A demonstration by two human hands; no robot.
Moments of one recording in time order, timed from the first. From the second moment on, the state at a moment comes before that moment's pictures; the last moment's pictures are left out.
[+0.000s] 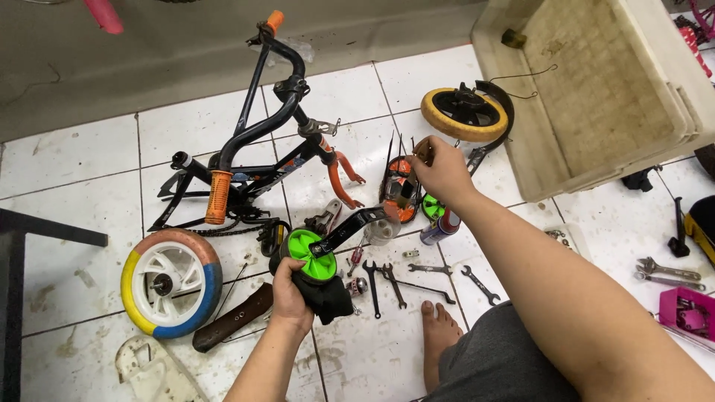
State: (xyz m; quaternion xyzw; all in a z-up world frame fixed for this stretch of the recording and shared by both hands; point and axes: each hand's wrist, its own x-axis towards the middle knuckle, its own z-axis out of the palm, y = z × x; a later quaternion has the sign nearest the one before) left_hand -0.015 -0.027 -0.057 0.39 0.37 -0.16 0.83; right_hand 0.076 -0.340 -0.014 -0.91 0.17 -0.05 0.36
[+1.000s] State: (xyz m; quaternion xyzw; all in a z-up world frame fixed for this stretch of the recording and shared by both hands) left_hand -0.027 -0.040 -0.031 0.52 0.23 -0.20 0.79; right_hand 0.036 -0.246 0.082 -0.80 -0.03 -0.09 0.59
